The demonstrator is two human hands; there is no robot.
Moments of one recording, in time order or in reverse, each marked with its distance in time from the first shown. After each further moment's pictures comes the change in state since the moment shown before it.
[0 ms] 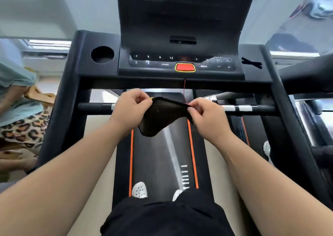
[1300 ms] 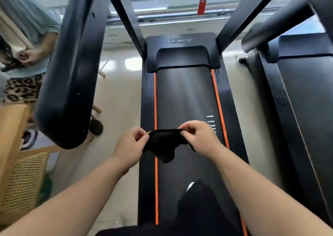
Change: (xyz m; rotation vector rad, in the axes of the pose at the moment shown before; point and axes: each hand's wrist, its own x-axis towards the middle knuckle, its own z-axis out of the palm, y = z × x) left_hand -0.391 -0.305 0.020 0.230 -0.022 -0.309; right_hand -0.397 0.102 0.223 0.261 -0.349 0.128
